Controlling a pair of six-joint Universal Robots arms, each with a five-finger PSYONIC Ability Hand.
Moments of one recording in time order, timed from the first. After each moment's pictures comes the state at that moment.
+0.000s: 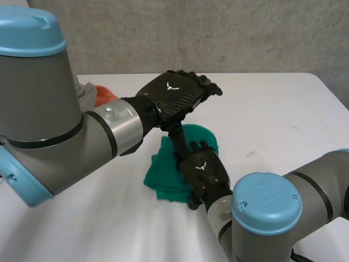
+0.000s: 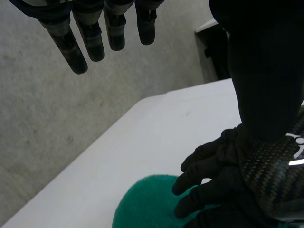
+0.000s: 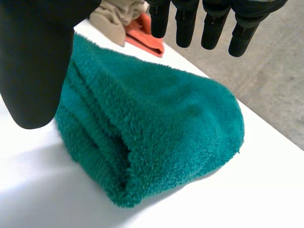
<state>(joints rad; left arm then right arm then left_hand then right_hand) 4.06 -1.94 -1.12 2.87 -1.23 3.41 2.39 -1.12 1.69 -0.32 1.72 2.88 0.18 0.20 0.20 0.20 0.05 0.21 0.21 0.20 0.20 0.05</state>
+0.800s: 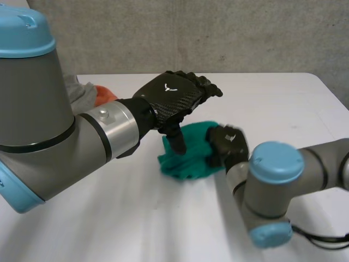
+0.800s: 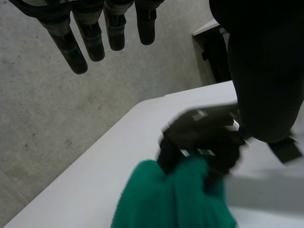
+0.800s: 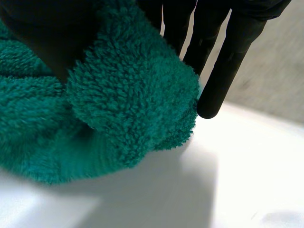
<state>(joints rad) 4.07 -1.90 -1.17 2.88 -1.21 3.41 2.16 -0.95 1.57 -0.49 1.68 3.18 0.18 0.20 0.20 0.20 0.05 1.01 1.12 1.12 1.19 0.90</state>
